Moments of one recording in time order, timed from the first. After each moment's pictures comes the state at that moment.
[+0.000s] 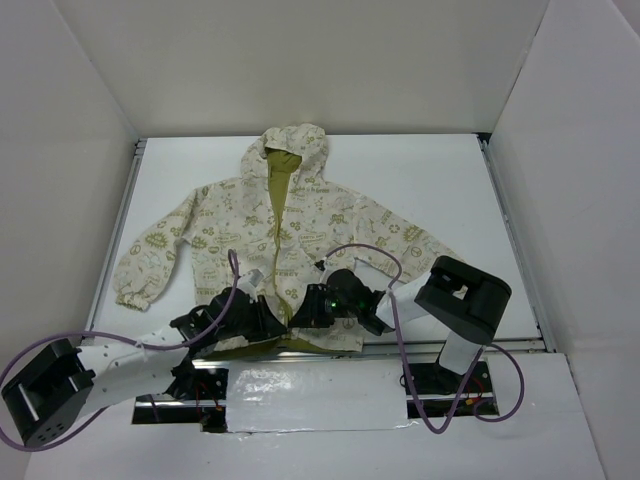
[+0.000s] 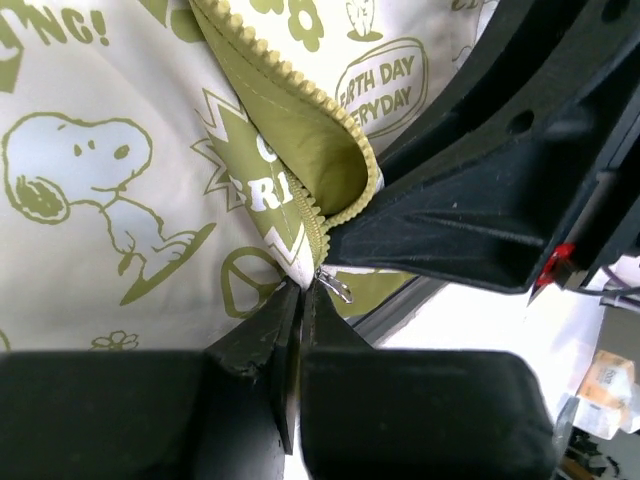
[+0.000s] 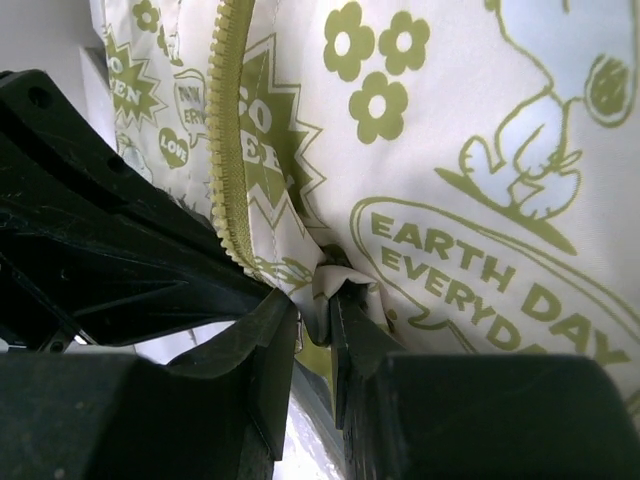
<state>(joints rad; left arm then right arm) -0.81 0.94 0.16 0.14 0.14 -0.97 0.97 1.70 0.47 0.66 -0.28 1.01</state>
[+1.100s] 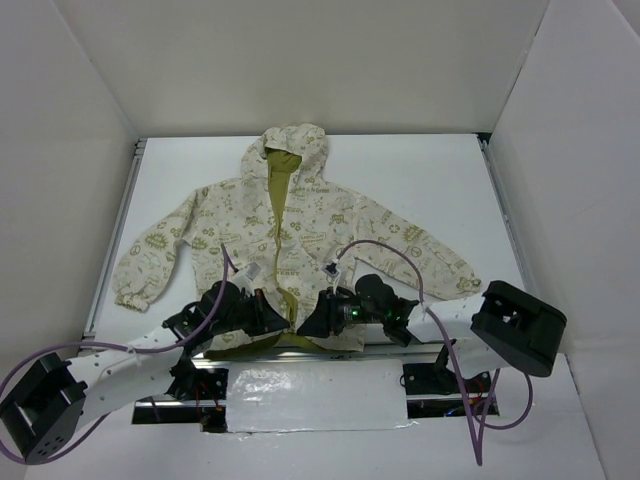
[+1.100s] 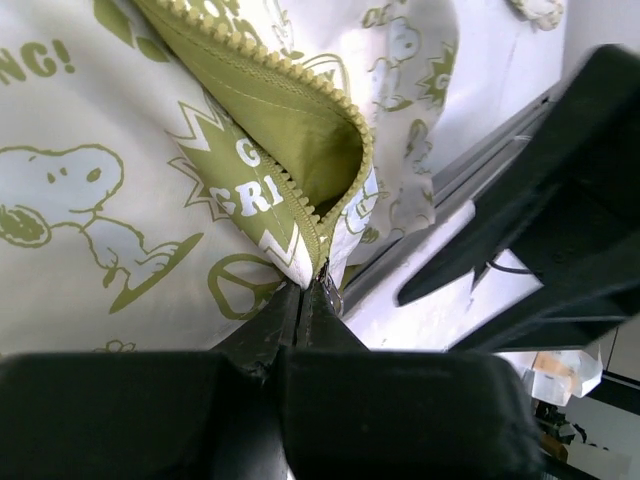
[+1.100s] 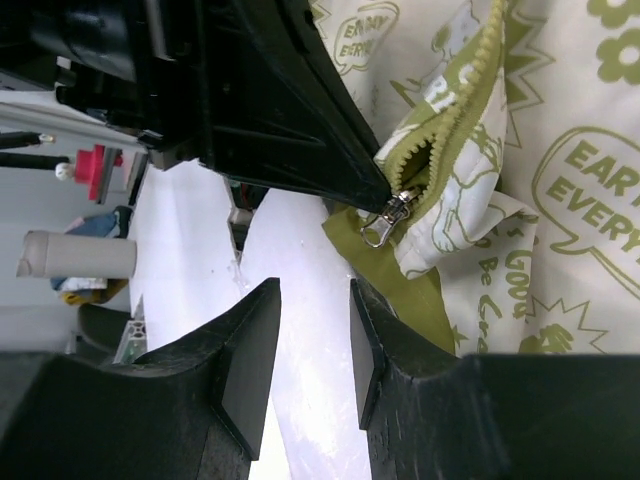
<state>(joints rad) -0.74 0.85 0.17 0.12 0.26 -0.95 0.98 1.35 0.30 0.75 -0.42 0.84</state>
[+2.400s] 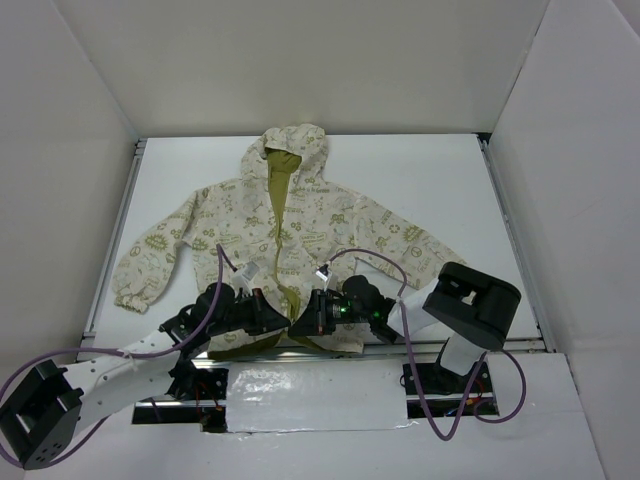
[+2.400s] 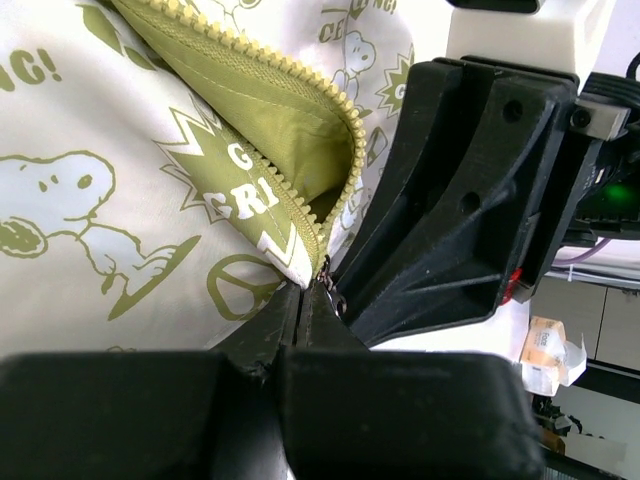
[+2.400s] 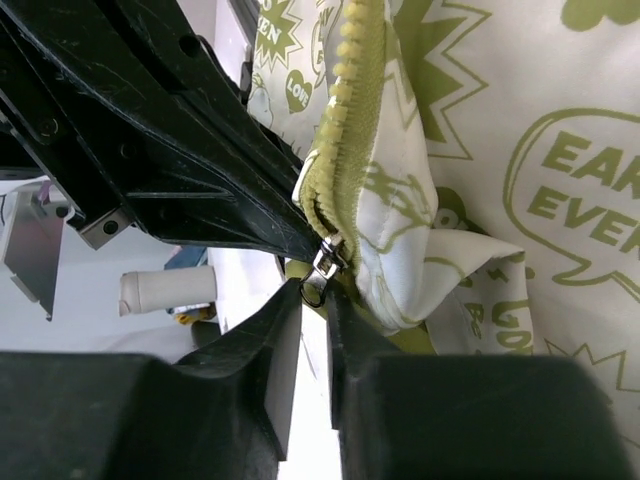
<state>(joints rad) -0.73 0.80 0.15 0.19 0.29 -0.95 0.99 1.64 0.35 0.96 -0.45 1.13</state>
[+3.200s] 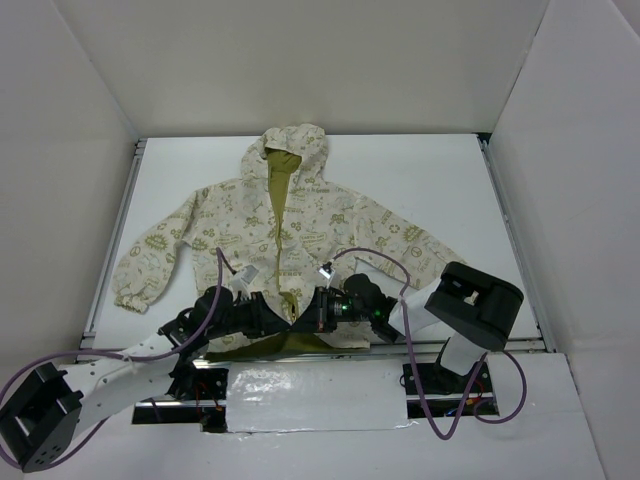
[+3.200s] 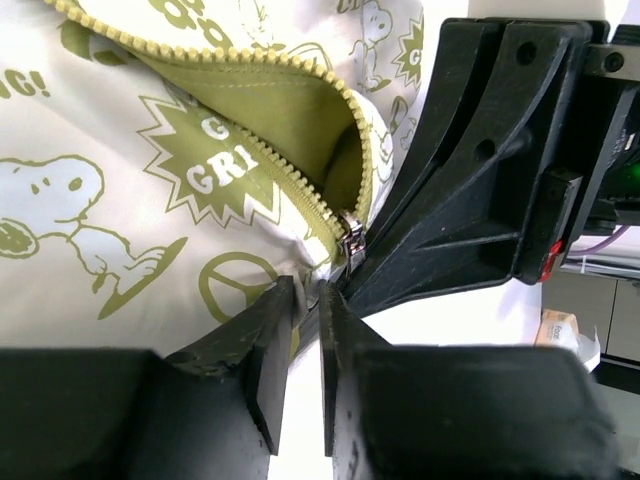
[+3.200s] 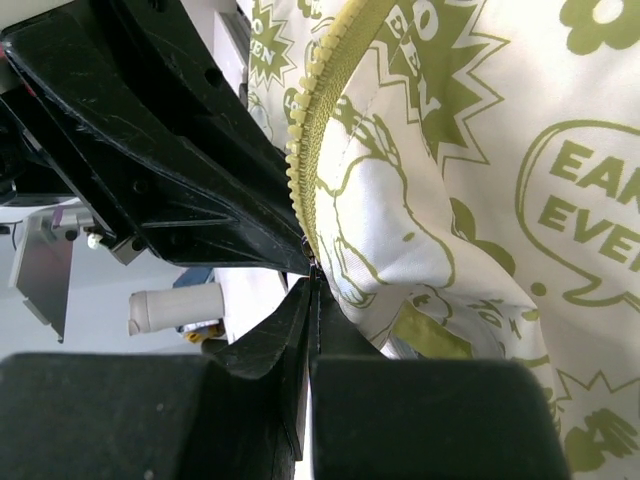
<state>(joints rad) -0.72 0.78 0.11 0.20 0.30 -0.92 0.97 1.63 0.34 0.95 -0.43 1.16</state>
